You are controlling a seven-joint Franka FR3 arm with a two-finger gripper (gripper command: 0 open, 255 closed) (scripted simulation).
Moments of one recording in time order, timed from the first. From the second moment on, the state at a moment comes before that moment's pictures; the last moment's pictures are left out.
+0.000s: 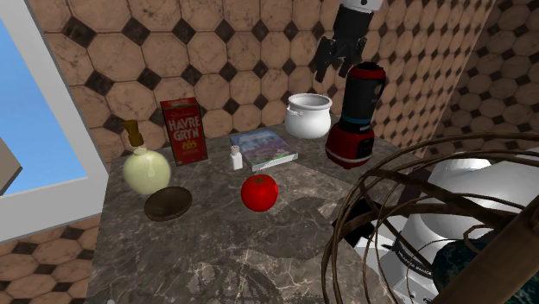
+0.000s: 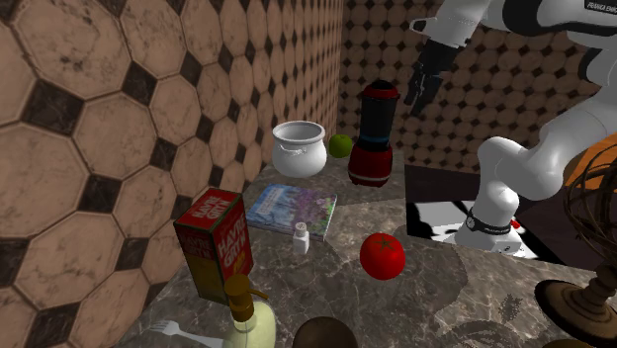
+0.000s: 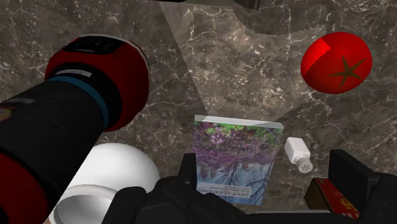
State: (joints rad) arm -0.02 -0.83 0.00 -2.27 -0.05 1.70 0.17
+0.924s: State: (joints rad) arm 0.01 -0.61 0.08 -2.45 -0.05 2.14 0.25
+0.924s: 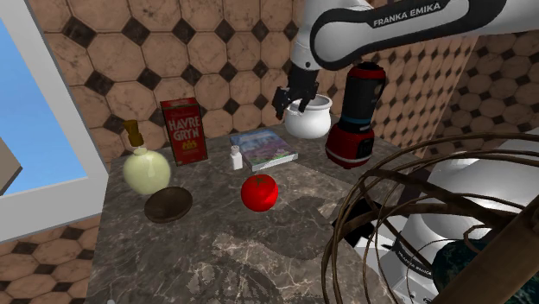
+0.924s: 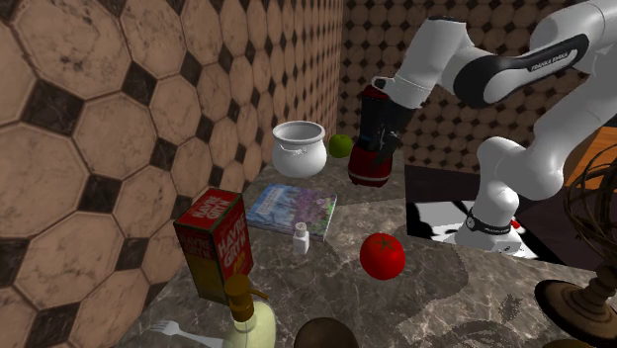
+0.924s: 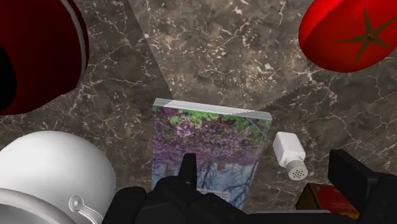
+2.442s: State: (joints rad) arm -0.02 0.16 0.20 -2.23 -0.42 2.72 0.61
